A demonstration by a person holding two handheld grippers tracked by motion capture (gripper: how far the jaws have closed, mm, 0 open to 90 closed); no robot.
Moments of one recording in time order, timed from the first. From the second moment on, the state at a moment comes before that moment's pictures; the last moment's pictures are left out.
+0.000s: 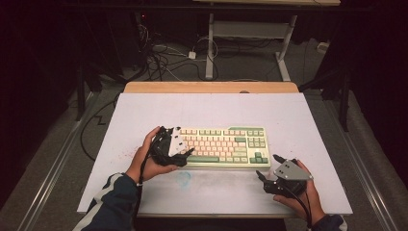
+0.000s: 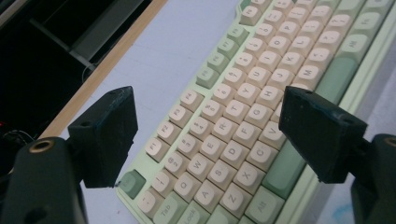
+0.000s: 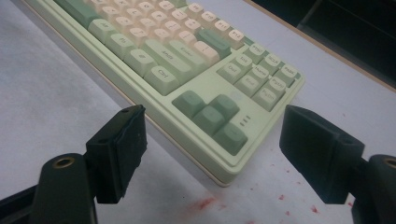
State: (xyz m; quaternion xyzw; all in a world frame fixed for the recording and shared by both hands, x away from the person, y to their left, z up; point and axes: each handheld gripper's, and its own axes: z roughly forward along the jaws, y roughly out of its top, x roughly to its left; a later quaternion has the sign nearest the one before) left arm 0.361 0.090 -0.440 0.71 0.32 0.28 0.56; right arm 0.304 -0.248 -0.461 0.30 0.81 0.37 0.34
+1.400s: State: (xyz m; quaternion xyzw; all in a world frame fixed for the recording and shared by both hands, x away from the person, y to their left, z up) left arm 0.317 0.176 -0.492 0.68 0.42 0.30 0.52; right arm 0.329 -0.227 -0.440 0.29 0.83 0.39 0.28
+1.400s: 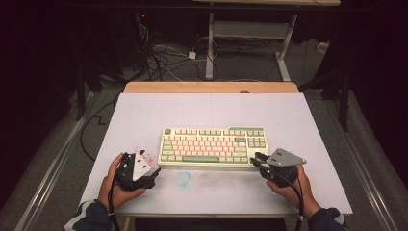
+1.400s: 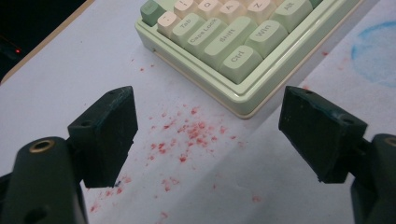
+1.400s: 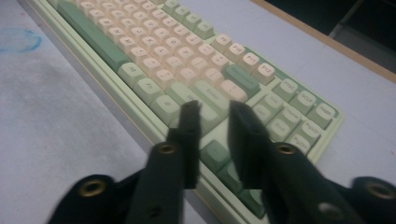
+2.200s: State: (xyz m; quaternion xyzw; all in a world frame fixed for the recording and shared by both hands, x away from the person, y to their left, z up) left arm 0.321 0.179 -0.497 0.70 0.42 0.28 0.50; right arm 0.402 -0.138 -0.428 0.25 0.86 0.37 0.23
